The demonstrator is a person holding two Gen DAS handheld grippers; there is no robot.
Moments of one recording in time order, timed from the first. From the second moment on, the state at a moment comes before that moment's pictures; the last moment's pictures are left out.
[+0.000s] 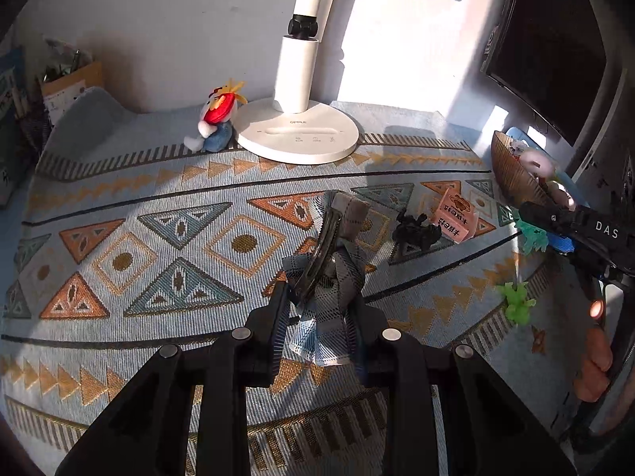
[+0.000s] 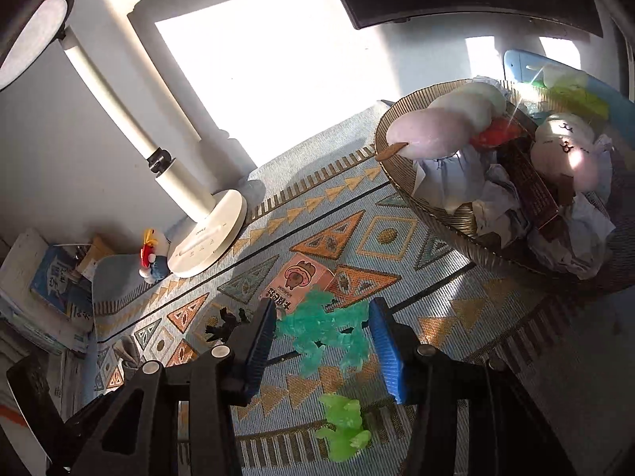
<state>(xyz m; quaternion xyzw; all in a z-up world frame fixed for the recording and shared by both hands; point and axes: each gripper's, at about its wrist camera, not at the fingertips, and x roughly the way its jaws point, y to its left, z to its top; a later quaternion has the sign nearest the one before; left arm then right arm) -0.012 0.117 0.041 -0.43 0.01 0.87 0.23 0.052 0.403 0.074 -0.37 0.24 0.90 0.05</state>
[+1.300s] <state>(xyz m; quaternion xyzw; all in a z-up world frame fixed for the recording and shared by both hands) 0.007 0.152 0.053 -0.42 0.01 0.87 0.24 0.159 0.469 0.063 -0.37 0.16 0.91 0.02</state>
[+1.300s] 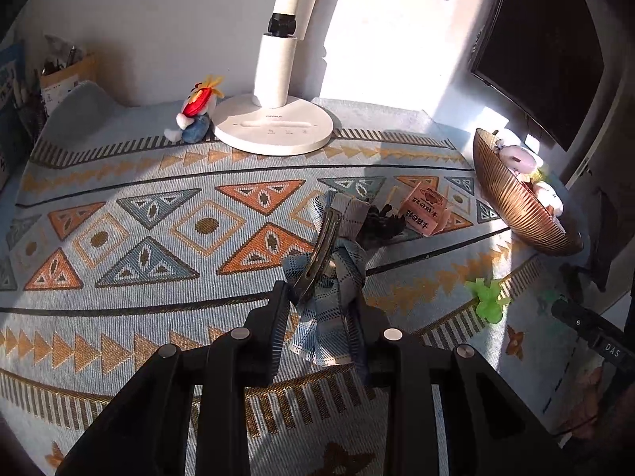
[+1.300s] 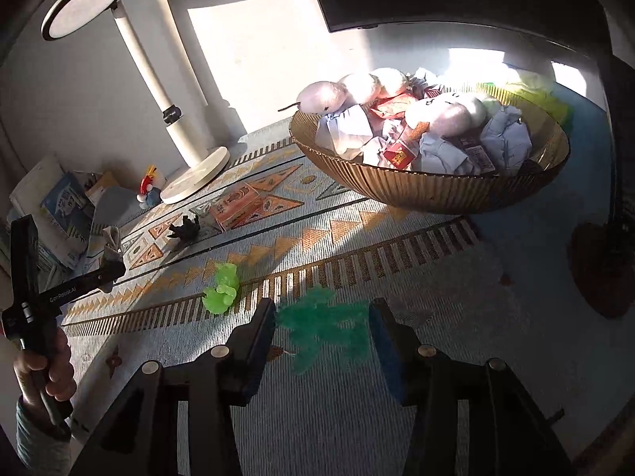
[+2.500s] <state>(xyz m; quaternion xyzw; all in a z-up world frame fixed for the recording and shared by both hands) 0.024 0.364 0.137 -0.28 0.13 0.85 0.42 0.079 0.552 0.186 -0.27 0.19 0.94 0.11</state>
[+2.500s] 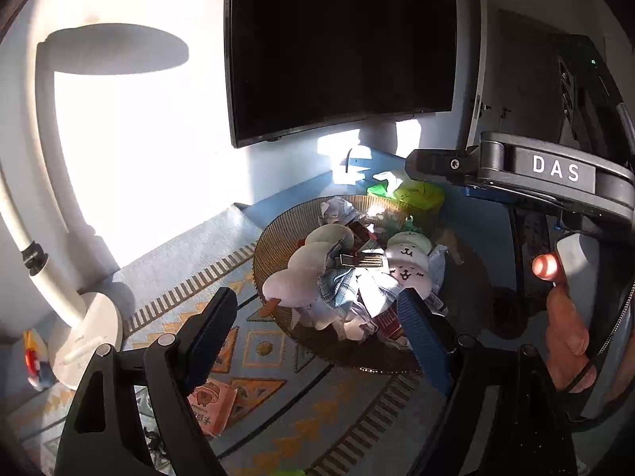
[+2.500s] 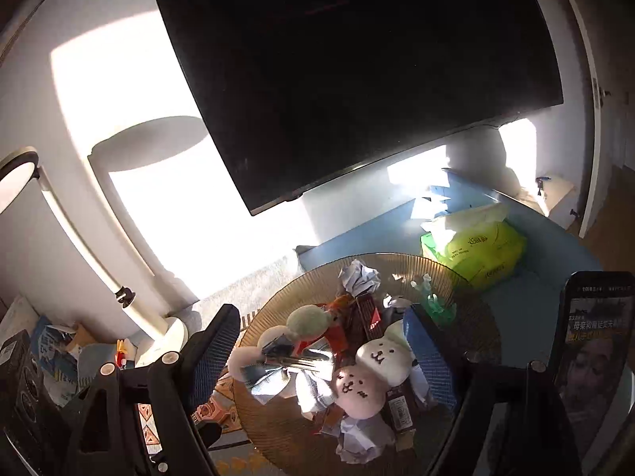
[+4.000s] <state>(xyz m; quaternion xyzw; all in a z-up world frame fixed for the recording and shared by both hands) 0.016 0.132 0.014 -0.43 0.06 0.90 0.06 0.100 0.406 0.041 -0.39 0.02 0.92 0.06</state>
